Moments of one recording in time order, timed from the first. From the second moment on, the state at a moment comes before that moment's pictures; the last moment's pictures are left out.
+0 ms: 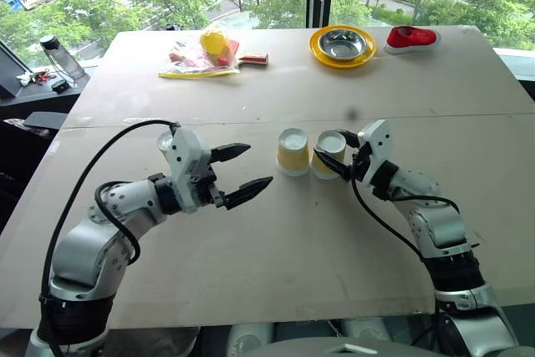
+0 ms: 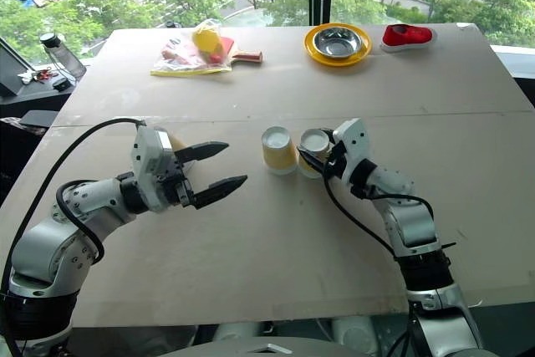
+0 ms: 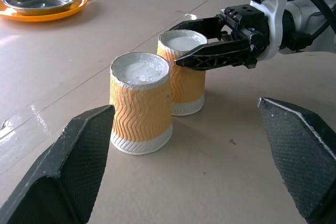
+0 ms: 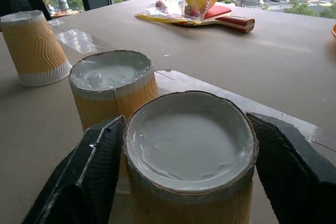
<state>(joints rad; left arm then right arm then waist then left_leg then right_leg) -0.10 0.71 0.16 -0.47 -0.65 0.51 -0.83 -0.35 -0.26 0.12 -0.10 0.27 0.31 0.60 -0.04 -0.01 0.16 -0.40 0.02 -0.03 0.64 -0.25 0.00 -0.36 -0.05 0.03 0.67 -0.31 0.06</state>
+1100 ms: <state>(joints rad) 0.06 0.28 0.33 -0.26 -0.24 0.05 -0.29 0.05 -0.59 -0.17 -0.39 0.69 0.23 1.10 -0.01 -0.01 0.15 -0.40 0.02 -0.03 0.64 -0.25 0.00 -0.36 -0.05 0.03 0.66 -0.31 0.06</state>
